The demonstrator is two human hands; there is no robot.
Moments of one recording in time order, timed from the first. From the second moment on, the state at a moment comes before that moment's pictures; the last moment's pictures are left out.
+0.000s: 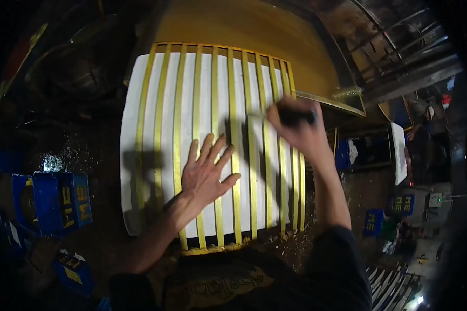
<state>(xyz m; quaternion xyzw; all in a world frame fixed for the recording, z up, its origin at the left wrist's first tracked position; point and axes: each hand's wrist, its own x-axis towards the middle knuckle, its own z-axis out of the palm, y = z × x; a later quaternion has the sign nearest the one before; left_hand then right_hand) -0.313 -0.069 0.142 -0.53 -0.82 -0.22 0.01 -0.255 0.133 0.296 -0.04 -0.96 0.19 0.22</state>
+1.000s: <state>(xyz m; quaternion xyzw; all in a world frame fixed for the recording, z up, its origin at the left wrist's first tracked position) -0.439 -0.181 0.114 -0.41 -0.88 -0.19 0.10 -0.379 0.174 0.267 -0.11 -0.91 0.25 0.32</state>
